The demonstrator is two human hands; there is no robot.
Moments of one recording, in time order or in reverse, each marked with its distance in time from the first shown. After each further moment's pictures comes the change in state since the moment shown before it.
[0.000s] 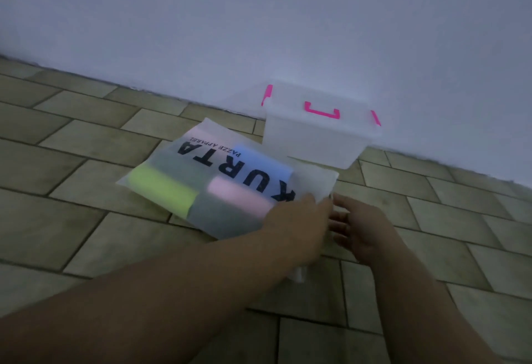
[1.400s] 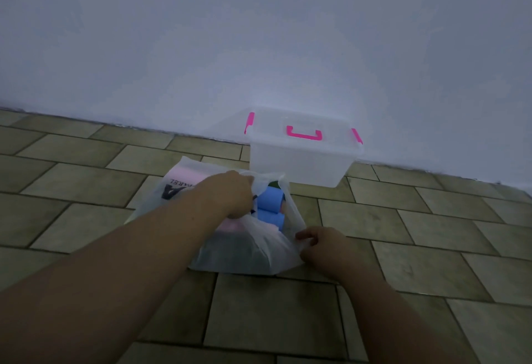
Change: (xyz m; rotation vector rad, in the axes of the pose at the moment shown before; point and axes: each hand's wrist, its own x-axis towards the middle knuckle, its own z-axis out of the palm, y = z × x) left_hand 0.055 -0.095 -0.062 0.218 -0.276 -0.325; right_hand 0.007 0.007 0.018 -0.886 -0.069 -0.331
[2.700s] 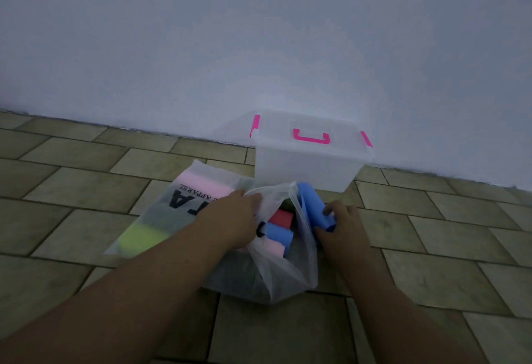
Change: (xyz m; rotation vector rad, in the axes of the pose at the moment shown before) left_hand -0.013 -0.004 0.031 -0.159 0.073 0.009; right_hand 0.044 0.017 -0.001 0.033 0.462 -0.157
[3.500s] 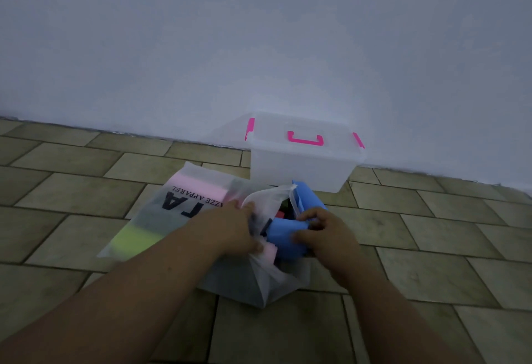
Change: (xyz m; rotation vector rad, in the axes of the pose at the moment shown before) left_hand -0.020 0.001 -0.013 -0.006 -0.214 0.047; right_hand -0.029 -0.044 -0.021 0.594 -0.335 0.212
